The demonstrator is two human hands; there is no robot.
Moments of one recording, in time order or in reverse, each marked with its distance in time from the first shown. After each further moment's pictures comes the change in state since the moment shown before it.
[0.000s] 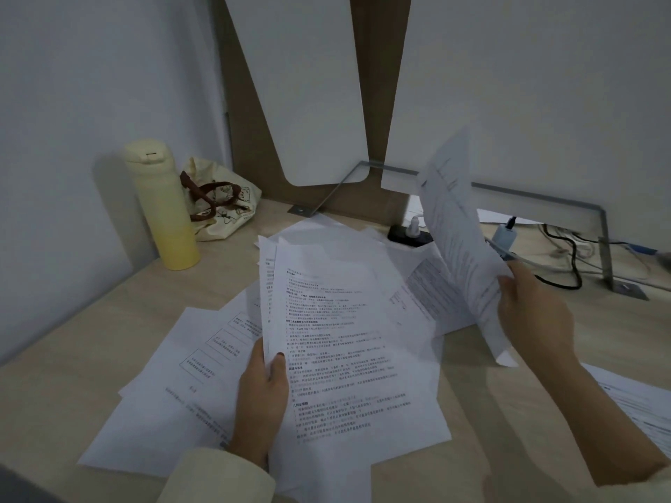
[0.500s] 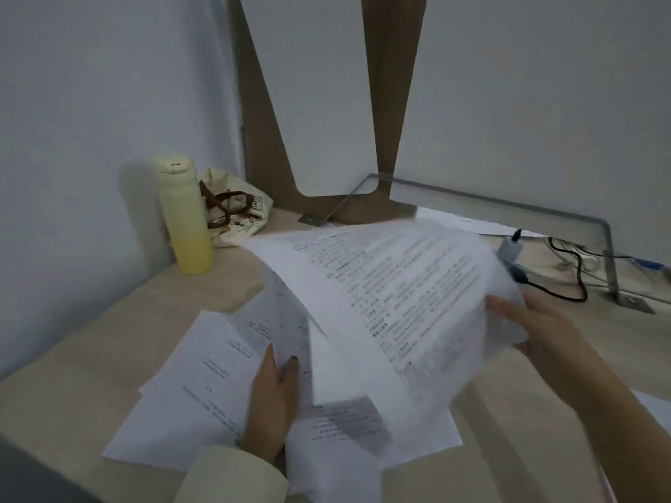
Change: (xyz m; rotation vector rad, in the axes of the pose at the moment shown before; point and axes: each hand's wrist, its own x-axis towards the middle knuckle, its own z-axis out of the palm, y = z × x) left_hand -0.002 -0.009 -0.009 -0.065 -0.070 0.011; right_hand -0.028 -0.021 -0.039 0.993 -0.441 0.212
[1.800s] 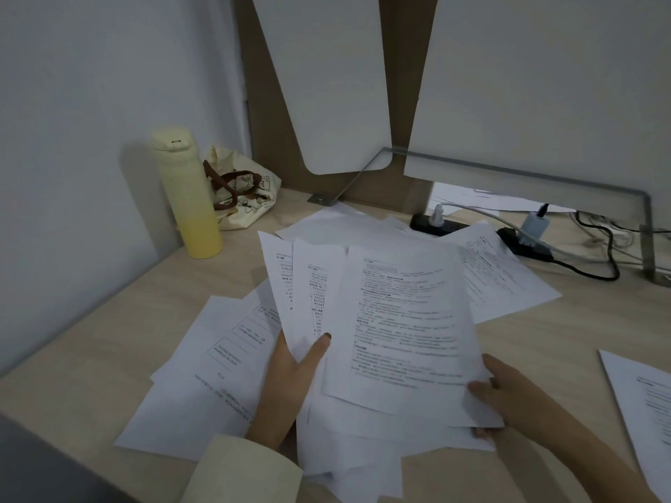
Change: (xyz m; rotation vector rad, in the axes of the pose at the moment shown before) left_hand 0.010 0.006 0.001 -0.235 -0.074 0.012; right_hand -0.014 0.088 0.024 -0.503 -0.275 0.311
